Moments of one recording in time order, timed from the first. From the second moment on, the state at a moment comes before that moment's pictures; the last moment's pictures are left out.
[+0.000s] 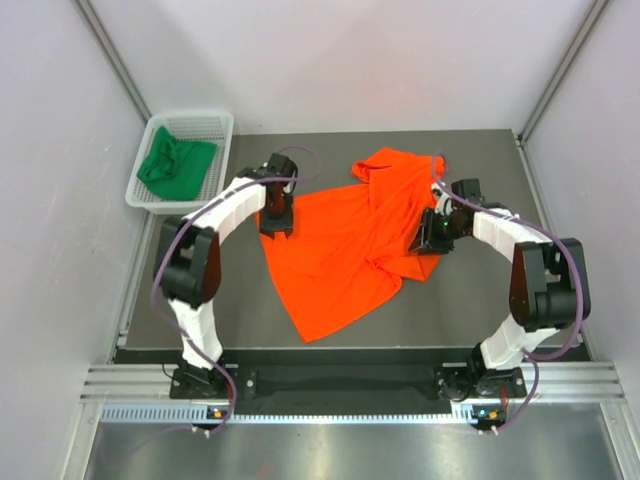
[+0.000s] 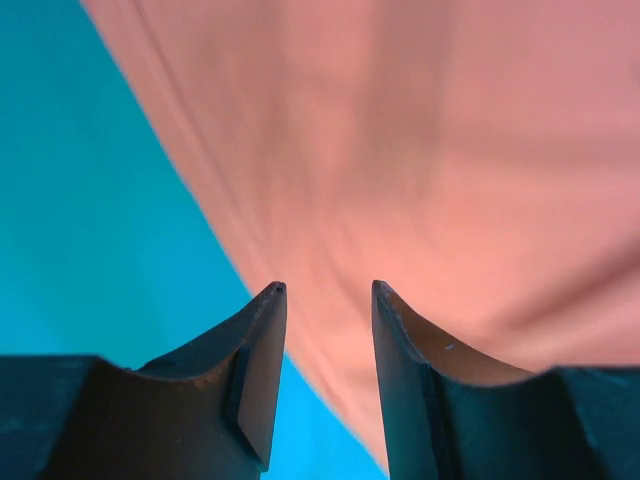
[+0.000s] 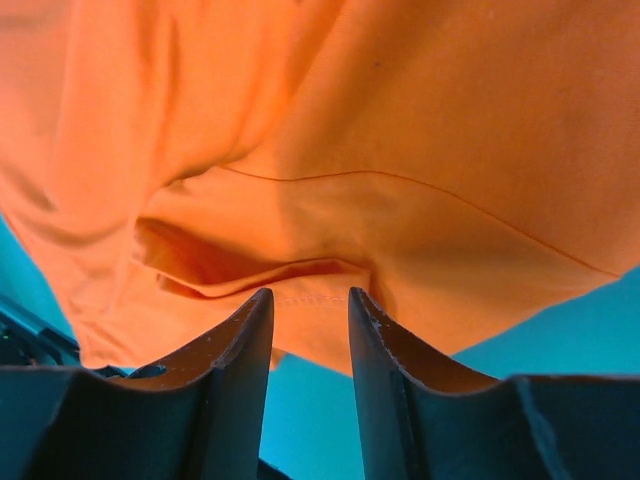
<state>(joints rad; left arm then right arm) -0.37 1.96 1.55 -0.86 -0.10 -0.38 0.10 1.64 1.00 -0.48 -0.46 0.26</state>
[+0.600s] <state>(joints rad) -0.43 1.47 1.13 -0.85 0.01 -0.53 0.10 1.72 0.99 -0.45 -0.47 0.23</state>
